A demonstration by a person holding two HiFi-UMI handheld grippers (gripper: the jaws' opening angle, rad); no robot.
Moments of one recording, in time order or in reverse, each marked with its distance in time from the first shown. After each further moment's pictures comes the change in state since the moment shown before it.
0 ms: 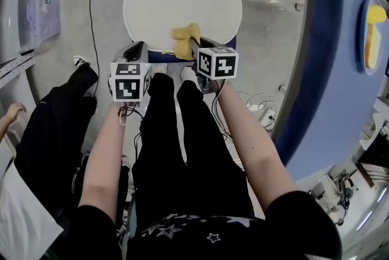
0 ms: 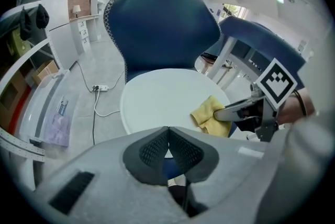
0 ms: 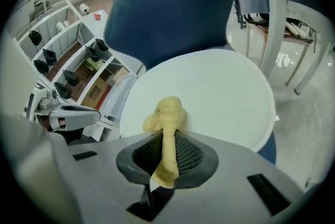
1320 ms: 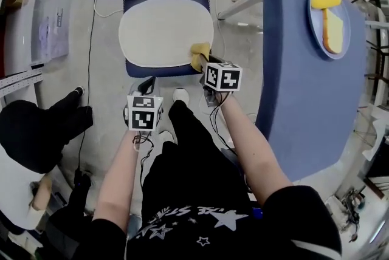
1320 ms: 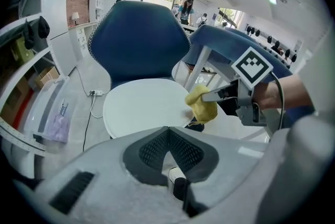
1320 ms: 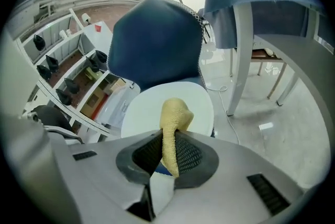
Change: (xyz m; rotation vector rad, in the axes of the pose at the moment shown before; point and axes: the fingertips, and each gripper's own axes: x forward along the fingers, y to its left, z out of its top) left arm -0.068 -0.136 0.006 0.007 -0.043 -0.004; right arm -0.122 -0.064 0.035 -0.006 -0.114 -0.050
